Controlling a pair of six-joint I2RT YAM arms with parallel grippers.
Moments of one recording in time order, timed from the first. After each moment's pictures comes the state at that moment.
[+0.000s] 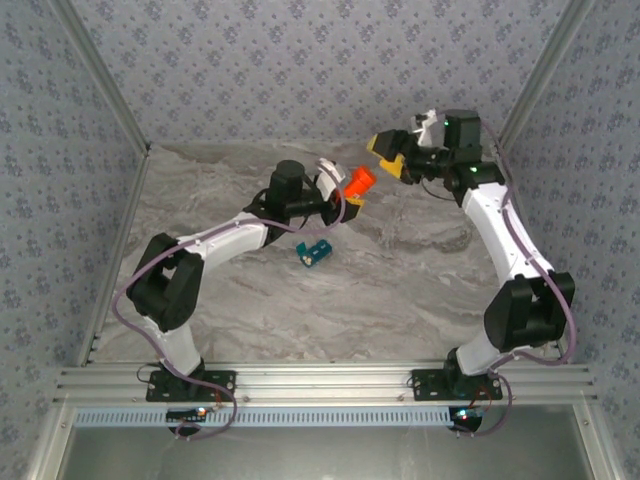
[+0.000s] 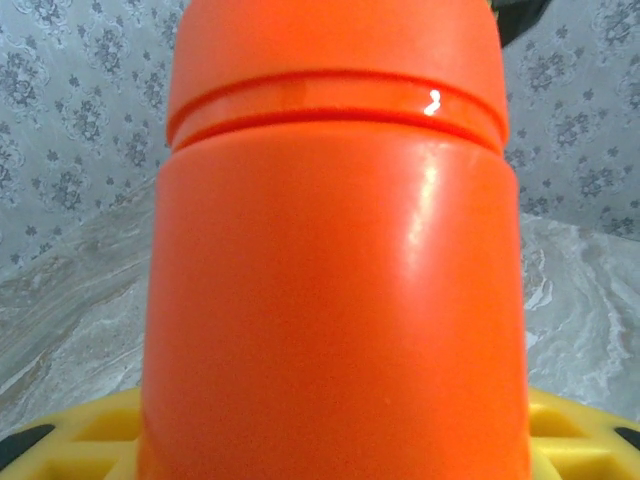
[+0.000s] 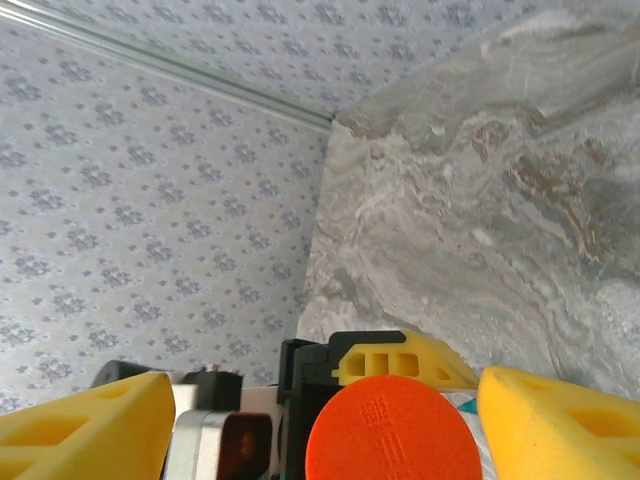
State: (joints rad) left arm -0.64 1.79 1.25 0.30 0.57 0.07; right arm 0.13 1.54 1.48 -0.40 -0.83 0.76
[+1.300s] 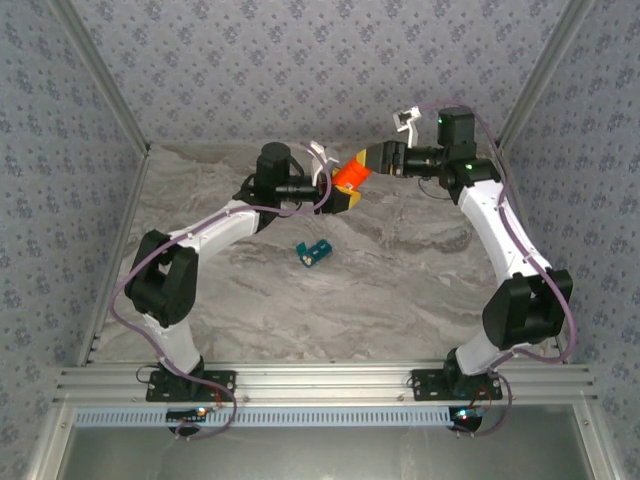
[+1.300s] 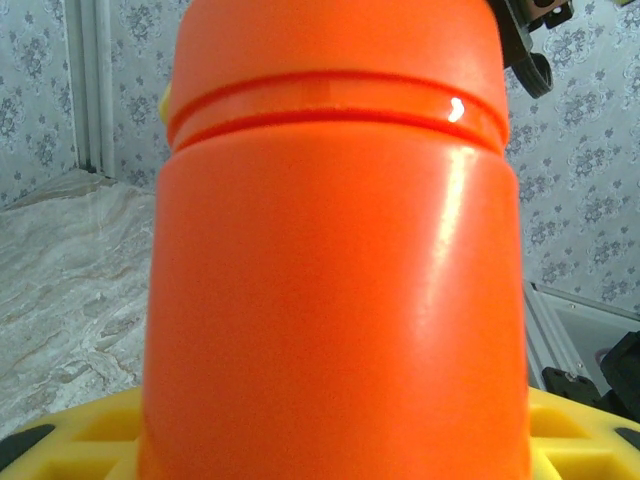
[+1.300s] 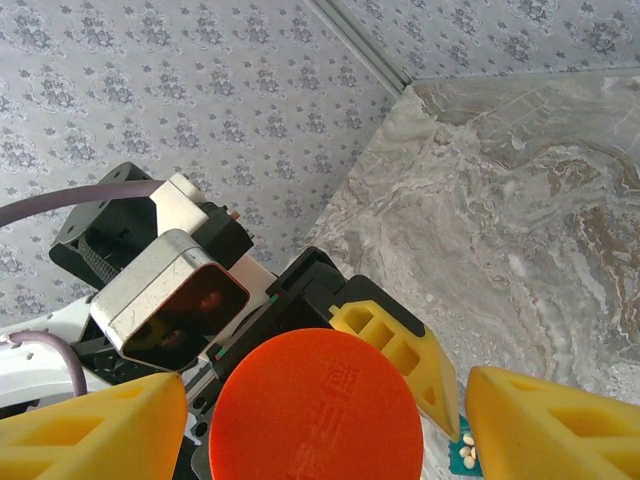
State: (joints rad) left arm -0.57 1.80 1.34 0.31 0.93 -0.13; right arm 0.18 1.57 1.52 -0.43 -0.99 0.37
